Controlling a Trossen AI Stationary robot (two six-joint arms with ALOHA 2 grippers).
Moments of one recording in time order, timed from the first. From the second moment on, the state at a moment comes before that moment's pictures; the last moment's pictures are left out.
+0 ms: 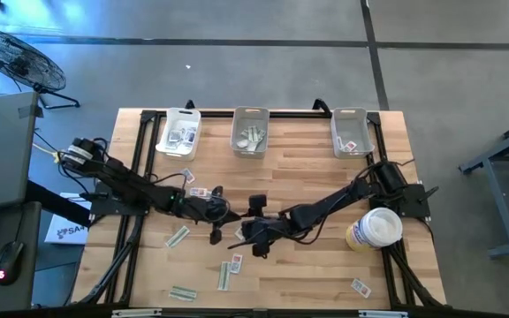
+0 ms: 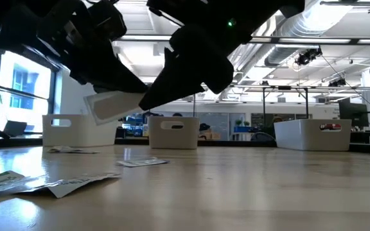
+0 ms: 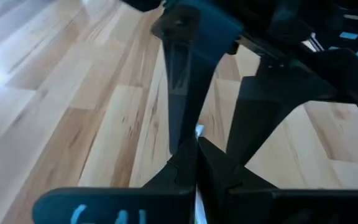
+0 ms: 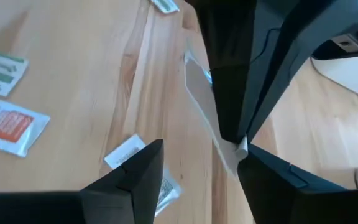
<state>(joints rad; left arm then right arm) -0.34 1.47 0.52 0.53 -0.28 -0.31 0.33 2.02 1.33 -0.05 0.45 -0.08</state>
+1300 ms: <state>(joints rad) -0.34 1.15 0.60 -0.03 -0.25 -0.08 0.27 1.85 1.33 -0.36 0.90 0.02</state>
